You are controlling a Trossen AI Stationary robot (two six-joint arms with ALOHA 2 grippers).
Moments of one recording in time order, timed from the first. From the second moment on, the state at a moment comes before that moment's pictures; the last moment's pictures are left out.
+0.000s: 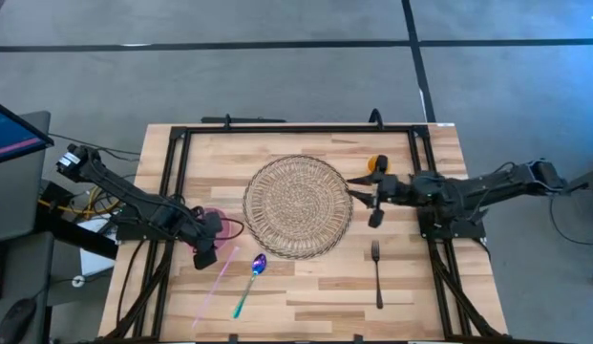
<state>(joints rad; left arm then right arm) -0.53 0.88 0.63 -0.83 -0.13 -0.83 0.09 0.85 0.42 0.38 0.29 -0.10</state>
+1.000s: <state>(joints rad) -0.55 1.00 0.60 -0.74 -0.08 -0.82 -0.02 1.14 0.55 0.33 0.29 -0.10</state>
